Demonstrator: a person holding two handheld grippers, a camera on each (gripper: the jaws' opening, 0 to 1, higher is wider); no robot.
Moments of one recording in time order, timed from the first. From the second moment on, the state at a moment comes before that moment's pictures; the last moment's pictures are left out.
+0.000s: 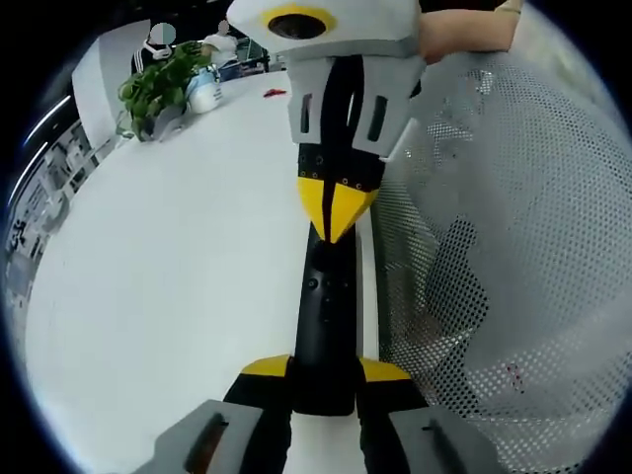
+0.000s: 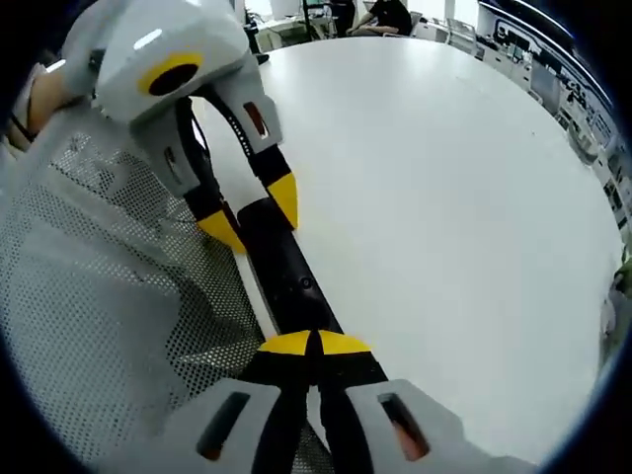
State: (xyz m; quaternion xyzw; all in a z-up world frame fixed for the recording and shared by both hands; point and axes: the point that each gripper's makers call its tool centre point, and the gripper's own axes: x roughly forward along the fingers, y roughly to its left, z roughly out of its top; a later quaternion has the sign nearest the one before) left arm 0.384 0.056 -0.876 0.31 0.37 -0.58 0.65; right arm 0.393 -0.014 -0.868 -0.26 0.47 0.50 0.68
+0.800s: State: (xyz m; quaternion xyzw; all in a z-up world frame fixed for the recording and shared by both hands) left arm 0.384 0.056 -0.876 0.31 0.37 -0.58 0.65; right arm 0.393 -0.012 -0.869 -0.36 0.42 0.52 0.65
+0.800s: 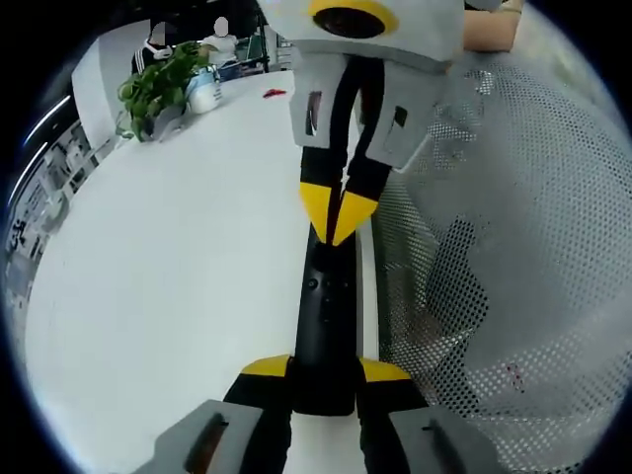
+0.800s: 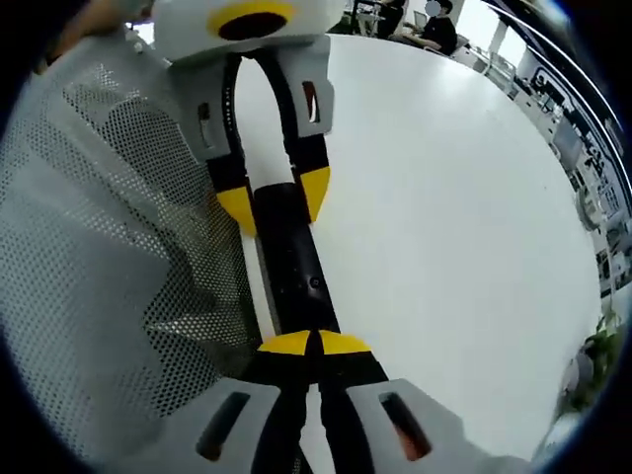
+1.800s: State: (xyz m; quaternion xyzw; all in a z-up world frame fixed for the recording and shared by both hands) left arm 0.384 0.056 -0.876 0.31 0.37 -0.58 0.65; right arm 0.394 -0.008 -0.867 -0.27 0.45 0.51 0.68
